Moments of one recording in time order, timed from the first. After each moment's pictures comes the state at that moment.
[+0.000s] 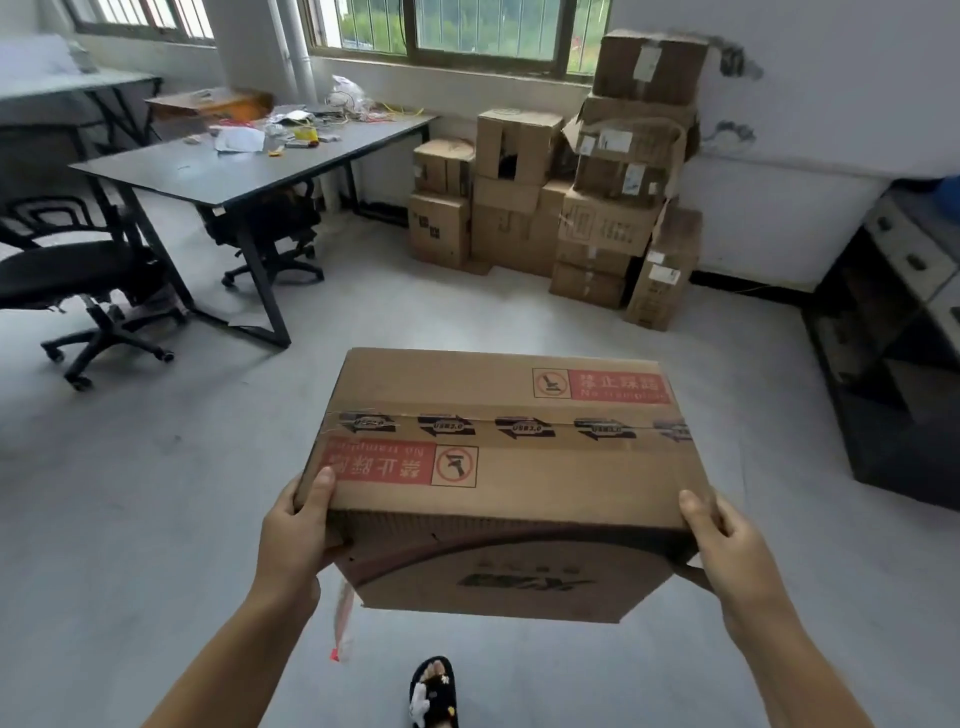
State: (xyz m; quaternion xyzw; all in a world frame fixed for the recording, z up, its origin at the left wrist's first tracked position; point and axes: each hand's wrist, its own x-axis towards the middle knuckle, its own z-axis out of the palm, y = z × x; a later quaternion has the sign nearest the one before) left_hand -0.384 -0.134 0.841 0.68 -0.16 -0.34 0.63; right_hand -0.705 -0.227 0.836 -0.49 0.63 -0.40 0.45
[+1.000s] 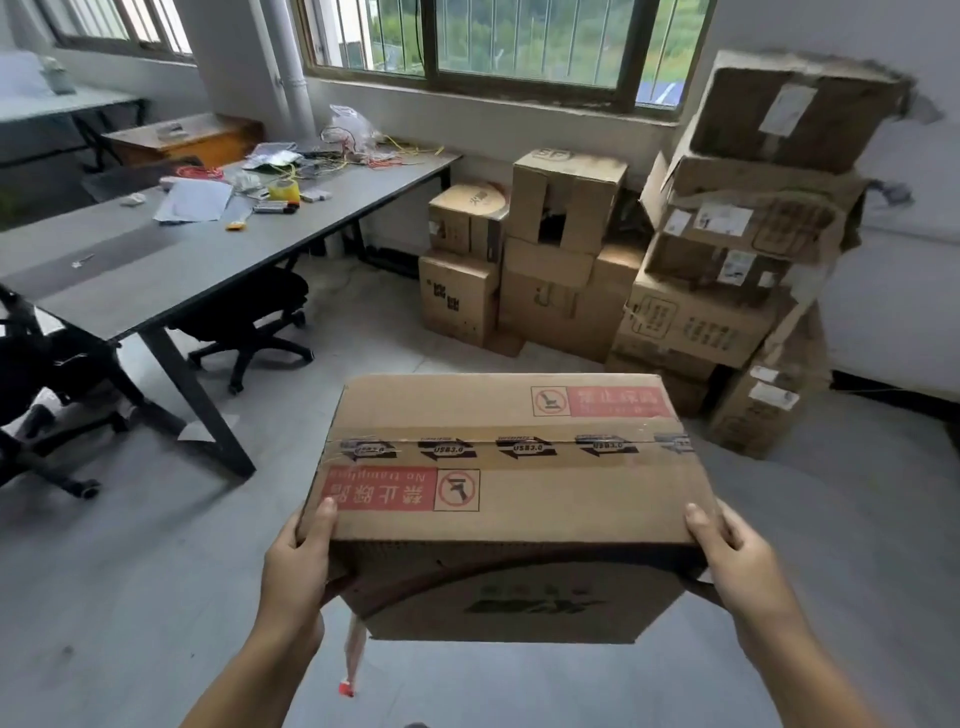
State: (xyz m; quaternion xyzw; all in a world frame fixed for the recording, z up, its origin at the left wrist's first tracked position) left_hand -0.112 -0.784 0.850 0.69 -0.12 -0.34 0.62; right_hand -0.420 -0.905 0.852 -0.47 0.62 -0.39 0.49
